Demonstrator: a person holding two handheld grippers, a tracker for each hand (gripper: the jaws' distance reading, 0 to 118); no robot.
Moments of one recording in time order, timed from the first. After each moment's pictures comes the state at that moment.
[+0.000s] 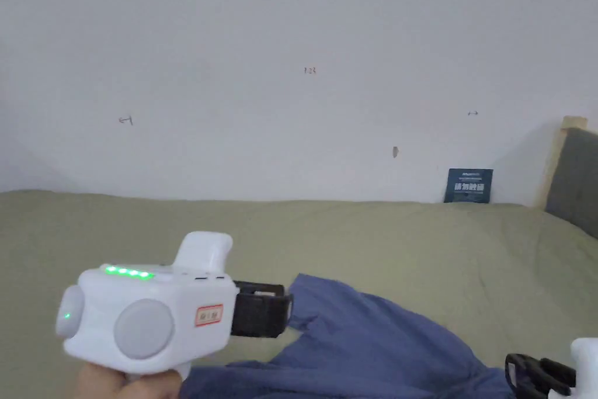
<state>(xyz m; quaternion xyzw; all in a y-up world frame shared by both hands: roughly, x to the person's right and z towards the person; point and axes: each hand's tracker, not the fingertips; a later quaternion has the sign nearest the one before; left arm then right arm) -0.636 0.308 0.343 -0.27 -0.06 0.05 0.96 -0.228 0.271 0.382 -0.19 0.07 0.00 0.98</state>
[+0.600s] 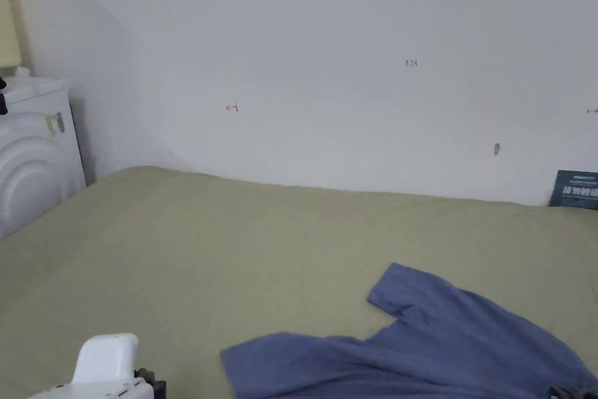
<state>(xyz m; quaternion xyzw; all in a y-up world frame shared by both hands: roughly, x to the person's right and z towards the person) -0.741 0.219 0.474 -0.31 0.18 0.10 0.93 -0.276 0.240 0.384 -0.24 0.13 0.01 0.96</state>
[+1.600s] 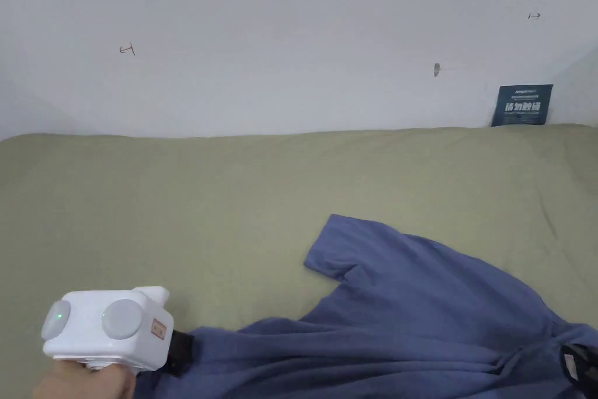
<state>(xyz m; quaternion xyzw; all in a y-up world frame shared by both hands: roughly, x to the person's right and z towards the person) -0.741 0.123 0.204 -0.55 0.04 0.06 0.83 -0.215 0.210 0.303 -0.28 0.10 0.01 0.95</state>
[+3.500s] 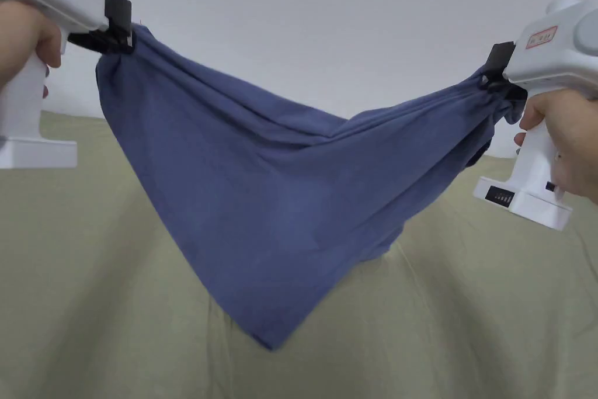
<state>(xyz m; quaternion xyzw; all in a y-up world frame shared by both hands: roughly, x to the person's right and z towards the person) -0.825 0.406 0.055 -0.24 0.06 0.07 0.97 -0.348 0.369 -0.064 -0.19 0.06 -0.12 0.97</state>
